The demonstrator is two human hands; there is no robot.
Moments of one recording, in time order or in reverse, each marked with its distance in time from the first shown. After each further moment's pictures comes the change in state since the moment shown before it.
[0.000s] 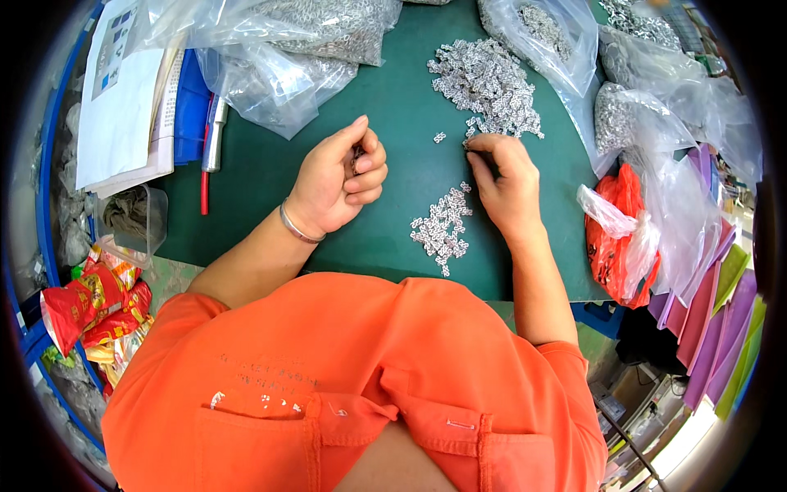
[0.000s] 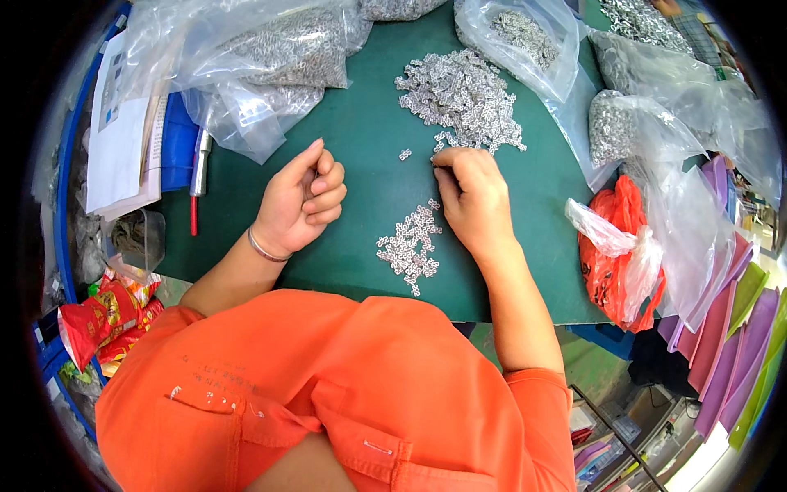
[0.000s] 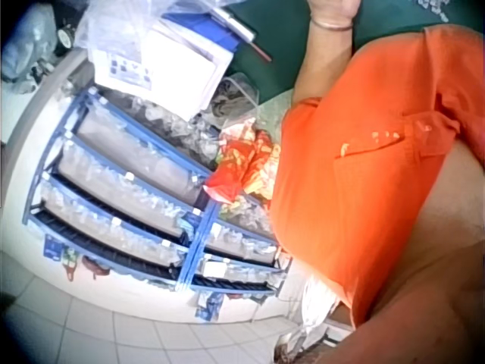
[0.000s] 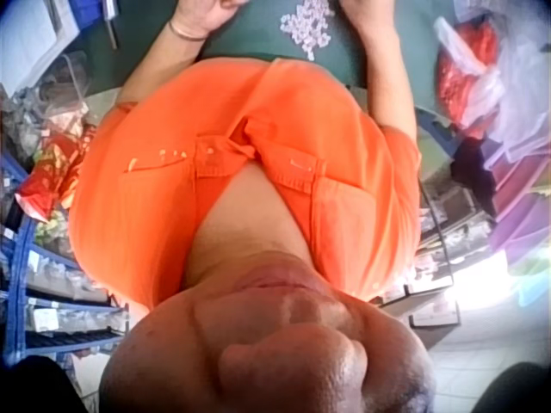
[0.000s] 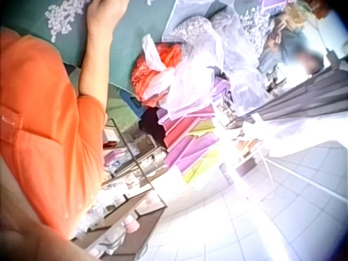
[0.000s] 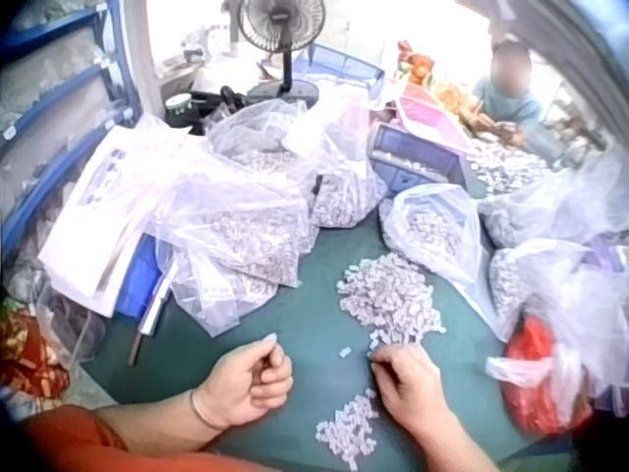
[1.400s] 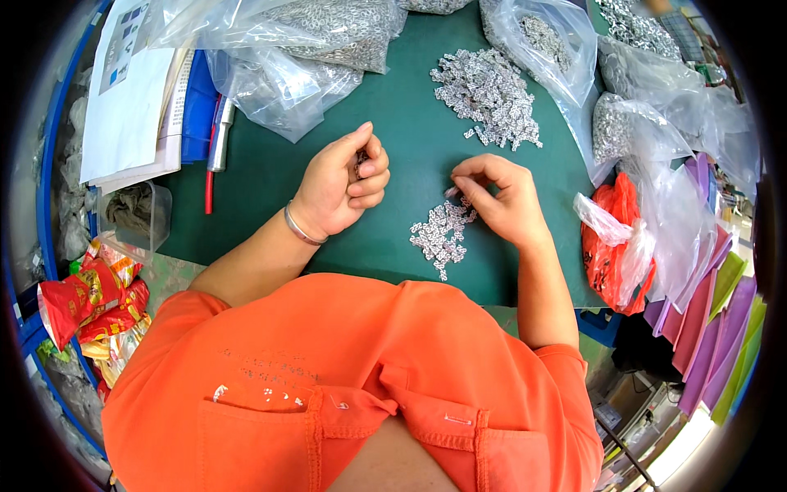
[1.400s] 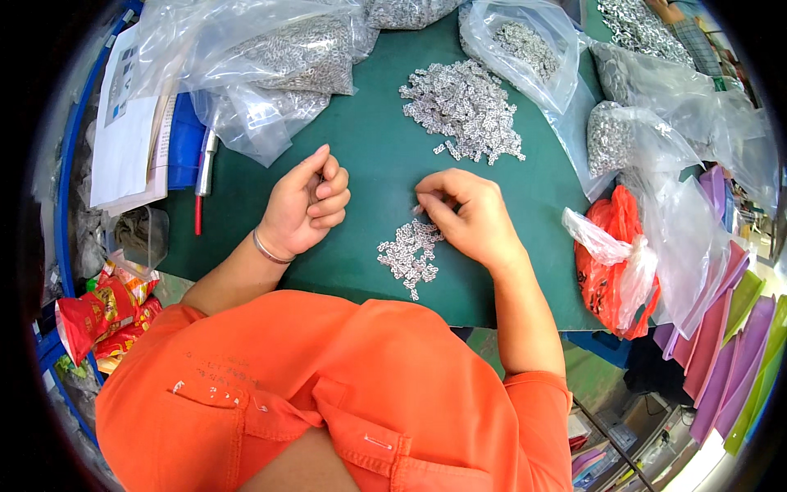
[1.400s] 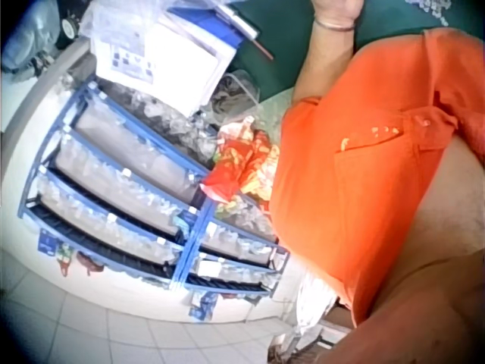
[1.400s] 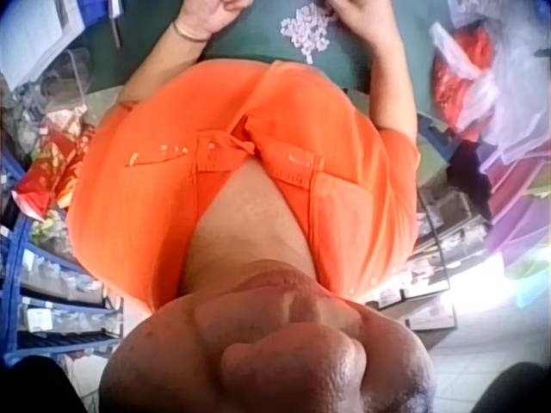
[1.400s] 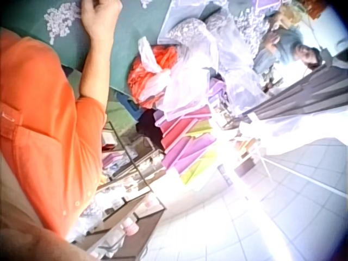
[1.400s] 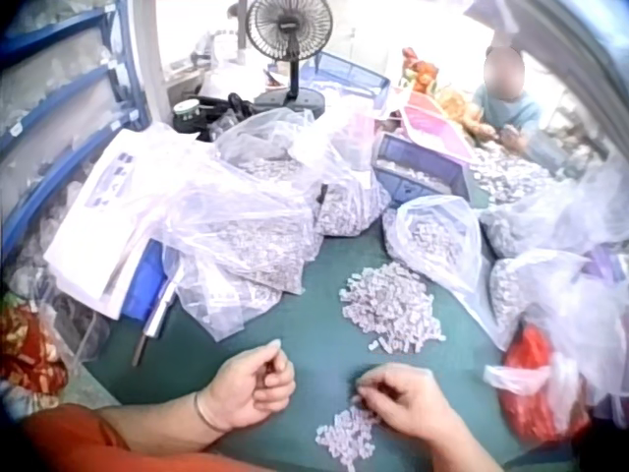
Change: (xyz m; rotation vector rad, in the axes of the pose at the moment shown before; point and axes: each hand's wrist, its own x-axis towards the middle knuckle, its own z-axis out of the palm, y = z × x) left_hand -0.001 -0.001 -0.001 0.015 0.017 0.019; right_hand 0.008 -0.009 -0.013 0.296 -0.320 0.208
